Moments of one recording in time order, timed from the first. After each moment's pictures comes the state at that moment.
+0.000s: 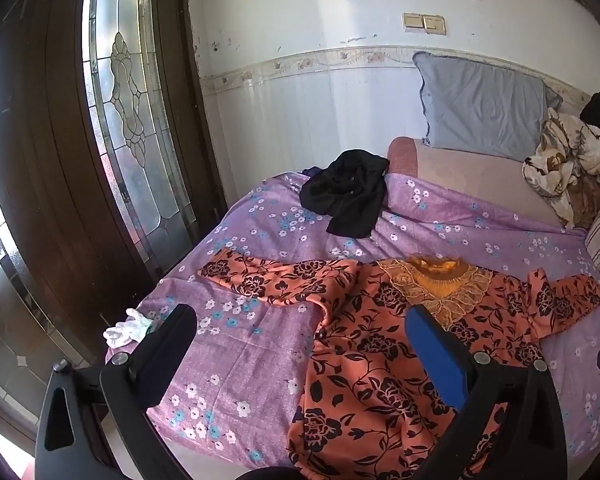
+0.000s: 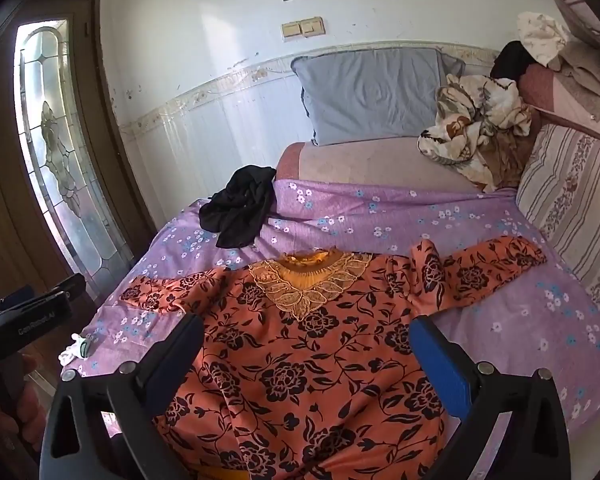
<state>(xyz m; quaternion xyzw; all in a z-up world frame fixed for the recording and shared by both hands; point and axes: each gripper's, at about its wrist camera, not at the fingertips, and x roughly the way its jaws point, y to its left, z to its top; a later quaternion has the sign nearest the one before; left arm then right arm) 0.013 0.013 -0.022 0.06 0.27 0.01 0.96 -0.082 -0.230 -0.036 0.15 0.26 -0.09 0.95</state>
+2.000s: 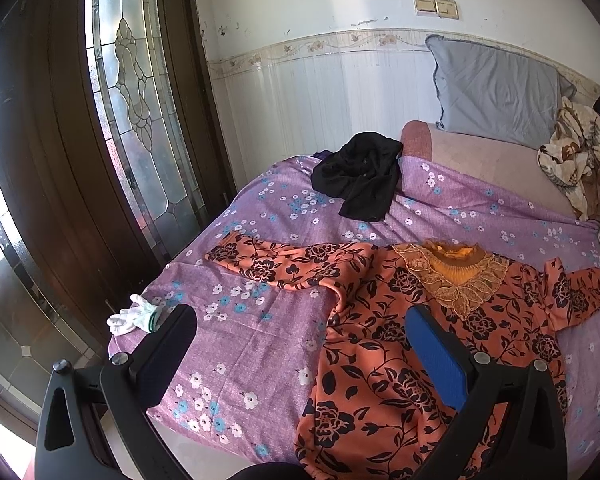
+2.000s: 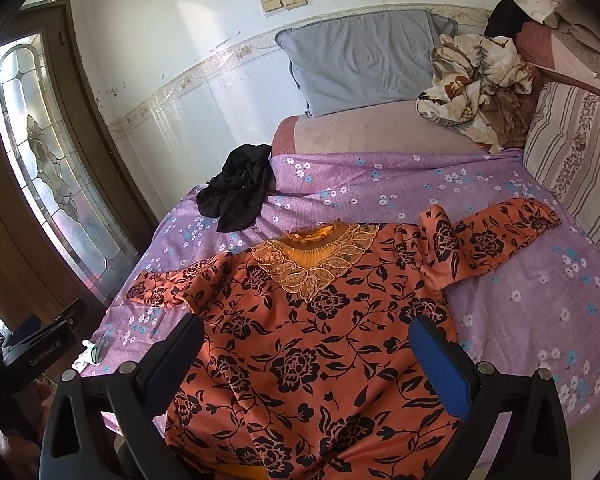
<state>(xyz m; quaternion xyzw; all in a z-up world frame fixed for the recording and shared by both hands) 0.026 0.014 -0.039 0.06 0.30 0.03 0.95 -0.058 -0.241 -0.054 0.20 0.30 -0.07 0.93</state>
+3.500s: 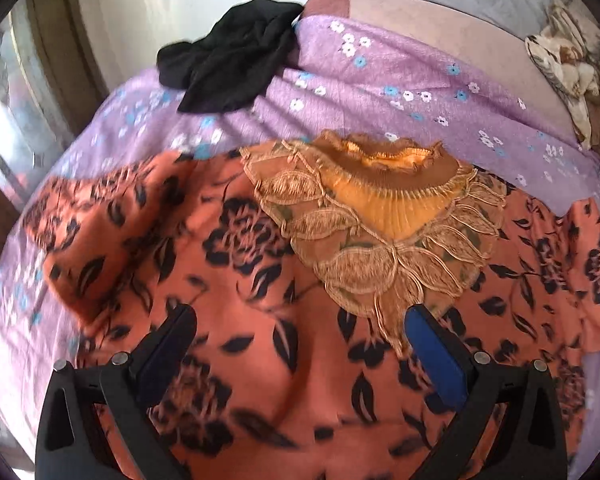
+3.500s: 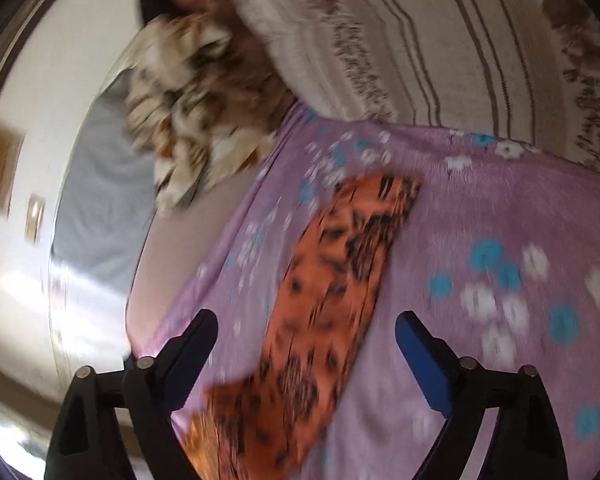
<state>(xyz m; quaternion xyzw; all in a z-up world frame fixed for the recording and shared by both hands) 0.221 -0.164 -0.235 0.08 0.46 -0.07 0.88 -0.029 -0.693 -0.242 0.56 0.18 -0.24 0.77</state>
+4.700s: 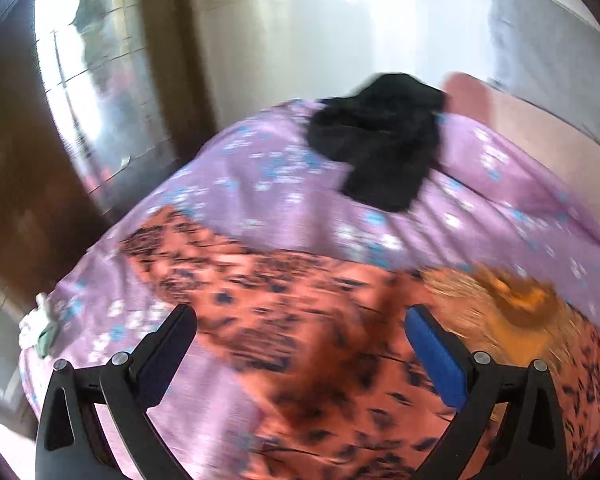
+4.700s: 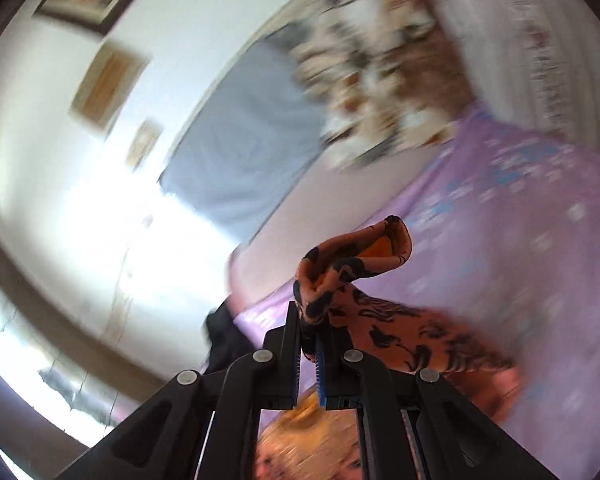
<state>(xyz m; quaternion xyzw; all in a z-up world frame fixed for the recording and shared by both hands) 0.277 -0.015 -0.160 0.01 0.38 0.09 0.92 0.073 -0.486 -0.118 0.46 0.12 -0.09 0.87</state>
